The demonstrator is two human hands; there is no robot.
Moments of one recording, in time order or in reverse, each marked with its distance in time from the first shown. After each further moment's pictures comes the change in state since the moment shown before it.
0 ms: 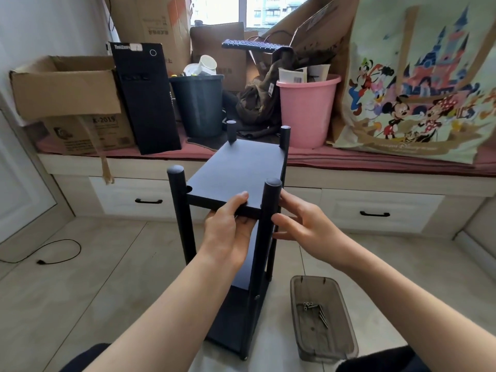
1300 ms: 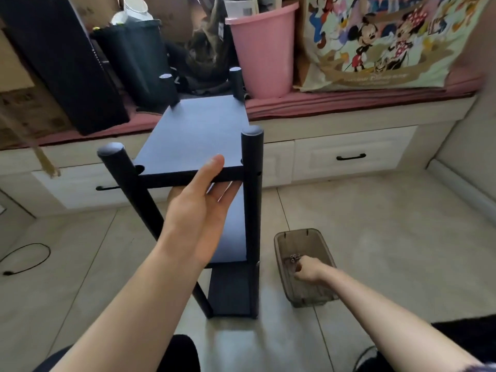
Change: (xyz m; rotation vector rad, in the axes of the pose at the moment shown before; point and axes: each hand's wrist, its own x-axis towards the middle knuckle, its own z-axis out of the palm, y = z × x) left_hand -0.003 -0.027 0.006 0.099 -0.208 0.003; right_hand -0.077 0.237 0.016 -0.523 -0.238 1.007
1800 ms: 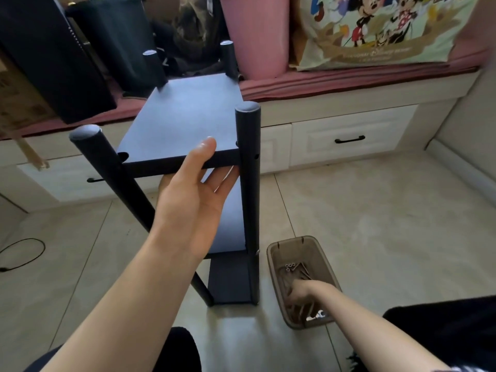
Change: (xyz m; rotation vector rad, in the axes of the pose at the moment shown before) left_hand -0.003 -0.003 -0.002 0.066 -0.036 0.000; right_hand 0.020 0.016 0.082 0.070 -0.411 0.171
